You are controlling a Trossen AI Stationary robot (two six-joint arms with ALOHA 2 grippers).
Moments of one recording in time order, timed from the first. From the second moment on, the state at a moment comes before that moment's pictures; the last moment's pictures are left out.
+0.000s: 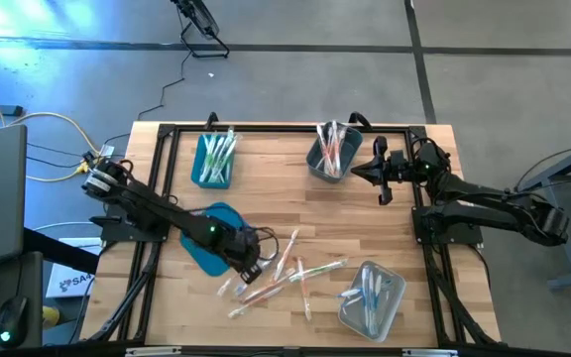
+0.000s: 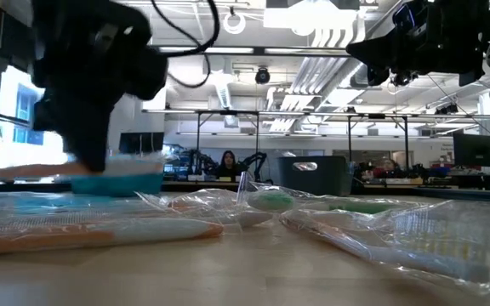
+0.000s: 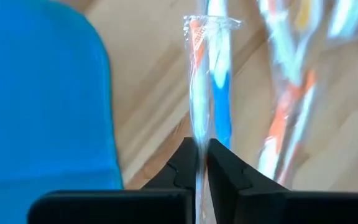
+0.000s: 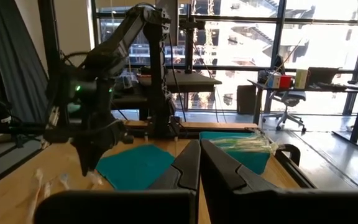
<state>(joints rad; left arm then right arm) -0.38 1.61 0.99 -0.51 -0.01 -1.15 -0.61 0.80 0.26 0.66 -0.63 0.03</state>
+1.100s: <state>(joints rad) 0.30 1.23 0.99 -0.28 0.05 -0.19 -0.61 0.80 0.26 0.64 -0.63 0.00</state>
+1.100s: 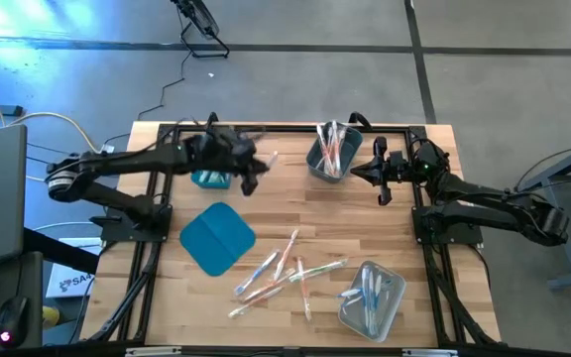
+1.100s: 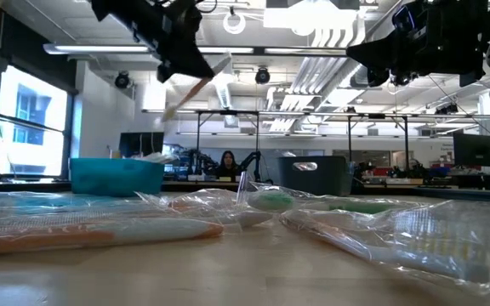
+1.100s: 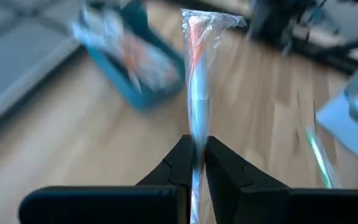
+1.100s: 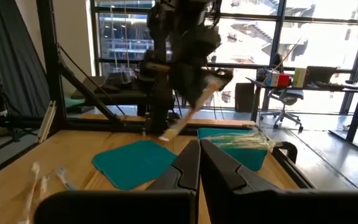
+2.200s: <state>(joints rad) 0.56 1.24 0.99 0.12 0.50 0.15 -0.30 1.07 0.26 0.98 -0.03 0.21</state>
